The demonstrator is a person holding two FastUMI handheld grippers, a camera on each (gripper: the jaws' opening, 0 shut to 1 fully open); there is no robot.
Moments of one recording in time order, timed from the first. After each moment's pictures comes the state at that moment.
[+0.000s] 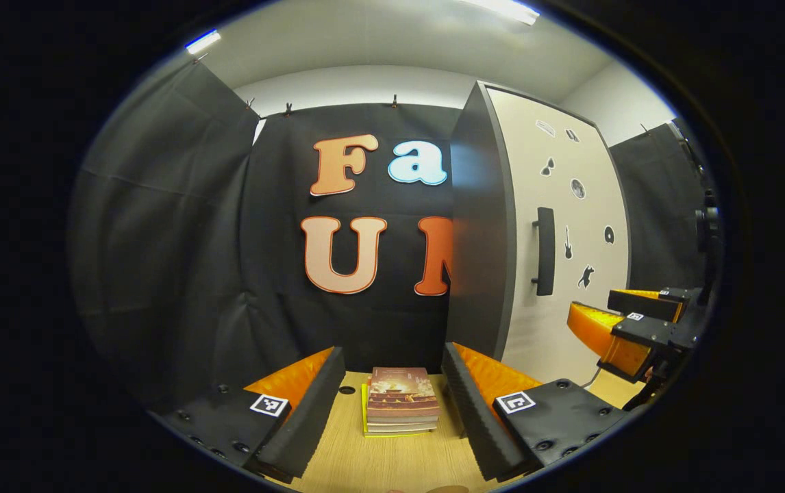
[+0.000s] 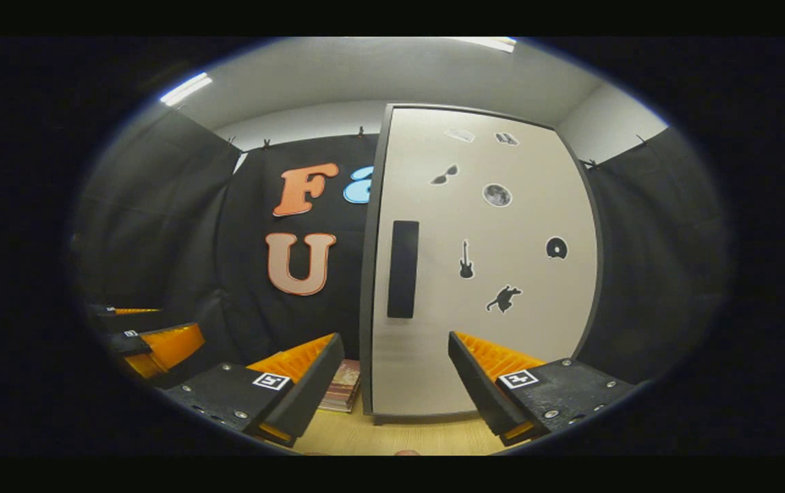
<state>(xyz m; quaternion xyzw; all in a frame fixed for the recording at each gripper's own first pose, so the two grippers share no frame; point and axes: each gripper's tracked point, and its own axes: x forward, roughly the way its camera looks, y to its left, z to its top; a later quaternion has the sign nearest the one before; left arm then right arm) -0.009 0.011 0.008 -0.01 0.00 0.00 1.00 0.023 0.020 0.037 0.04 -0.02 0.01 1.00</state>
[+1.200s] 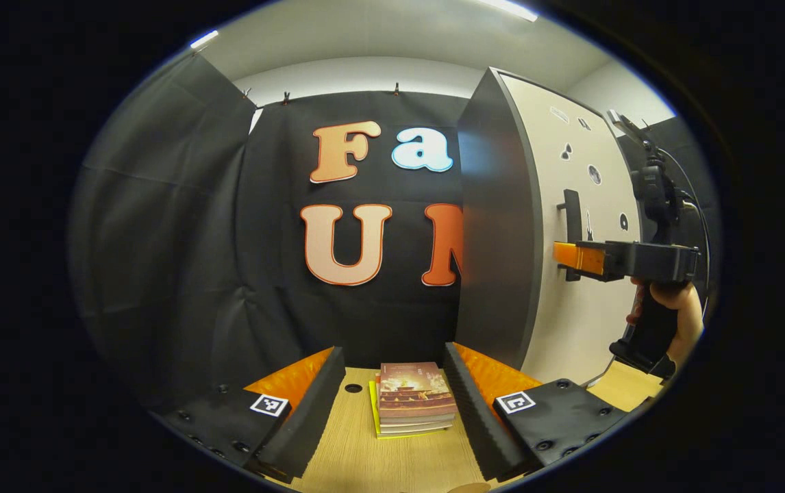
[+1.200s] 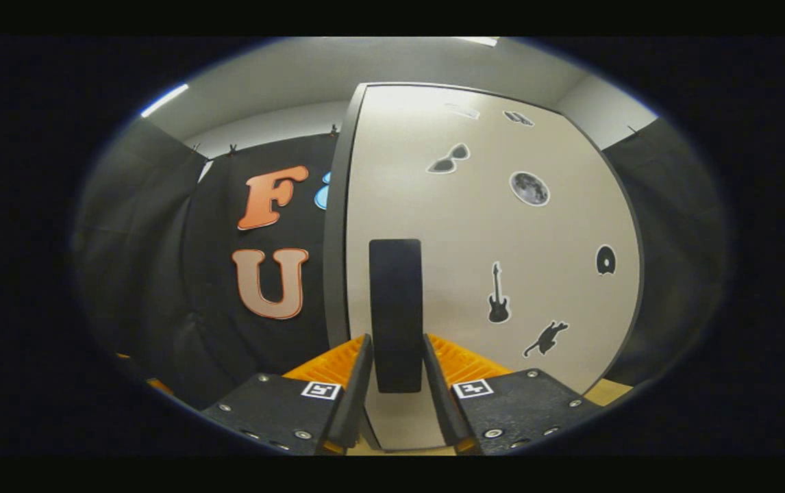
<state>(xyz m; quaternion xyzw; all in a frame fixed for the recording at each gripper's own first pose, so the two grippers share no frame) 0.031 0.043 -0.016 -0.01 0.02 -0.02 1.00 0.146 0.011 0.067 0.08 -0.03 -0.04 1.00</state>
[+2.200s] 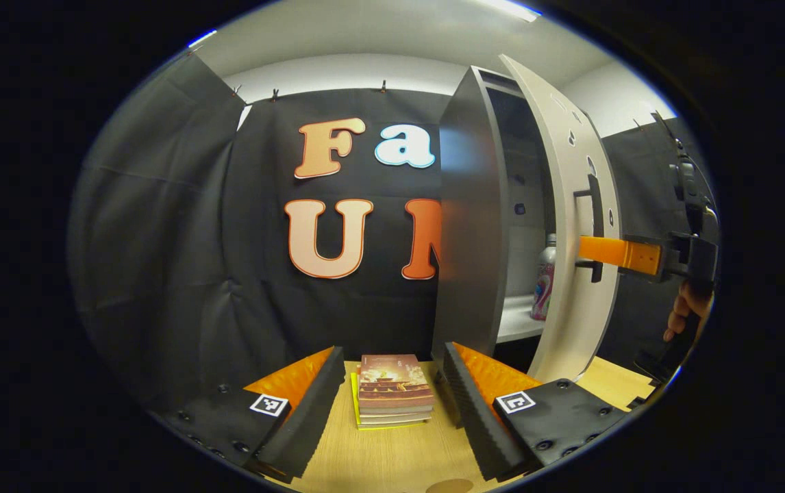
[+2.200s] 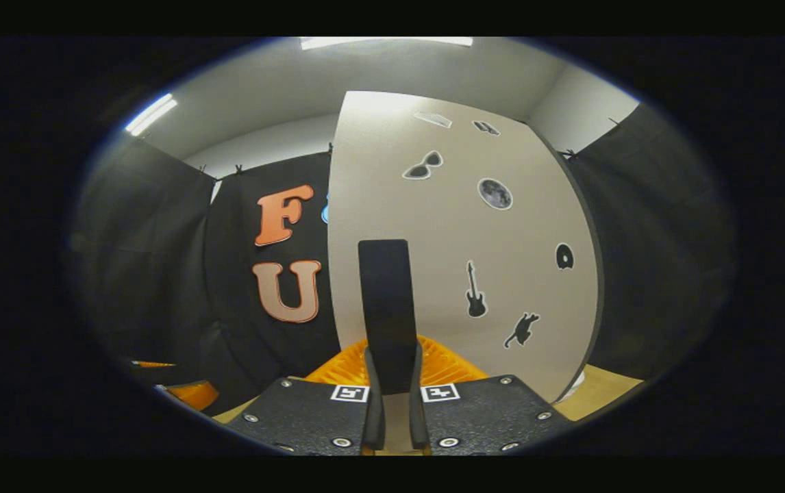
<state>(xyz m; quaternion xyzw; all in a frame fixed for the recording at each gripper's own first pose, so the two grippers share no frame) 0.020 0.004 -0.016 -0.01 0.03 -0.03 1.00 0.040 -0.012 0.071 0.11 -0.06 0.00 0.99</state>
